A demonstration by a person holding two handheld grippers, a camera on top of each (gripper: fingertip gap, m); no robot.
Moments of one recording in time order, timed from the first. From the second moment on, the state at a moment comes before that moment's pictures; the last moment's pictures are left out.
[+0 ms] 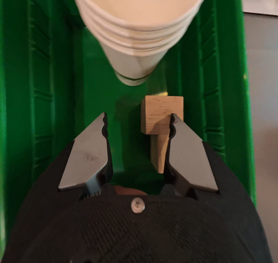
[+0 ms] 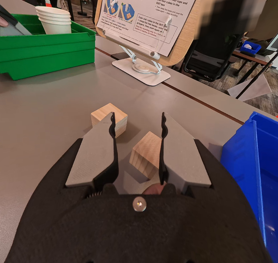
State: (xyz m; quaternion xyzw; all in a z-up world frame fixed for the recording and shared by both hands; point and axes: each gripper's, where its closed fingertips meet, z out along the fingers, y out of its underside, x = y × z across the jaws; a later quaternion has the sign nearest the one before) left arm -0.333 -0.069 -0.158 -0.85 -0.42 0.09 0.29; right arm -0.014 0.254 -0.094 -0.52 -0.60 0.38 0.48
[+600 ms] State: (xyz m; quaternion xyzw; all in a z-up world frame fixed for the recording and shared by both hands) left arm -0.326 -0.055 -0.169 -0.89 -0.34 0.16 0.25; right arm -0.015 0.249 -0.096 -0.51 -0.61 0.37 0.49
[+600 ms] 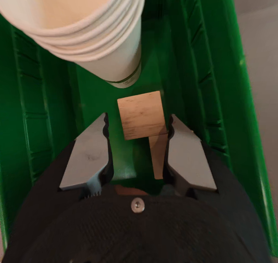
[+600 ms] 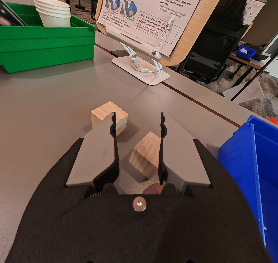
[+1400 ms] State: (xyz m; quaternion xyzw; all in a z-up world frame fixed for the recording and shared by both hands) left arm -0.256 -0.004 -0.015 -0.87 -0.12 0.19 0.44; right arm -0.017 0.249 -0.101 -0.50 -0.62 0.35 0.50
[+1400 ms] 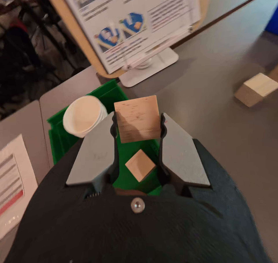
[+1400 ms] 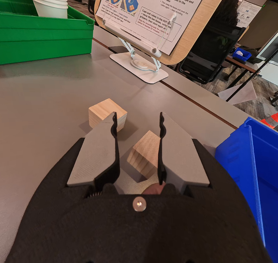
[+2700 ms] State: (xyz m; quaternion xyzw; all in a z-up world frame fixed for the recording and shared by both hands) left arm -0.138 0.141 -0.114 -0.91 0.31 0.17 0.21; right arm -0.018 0.249 -0.105 -0.51 -0.62 0.35 0.49
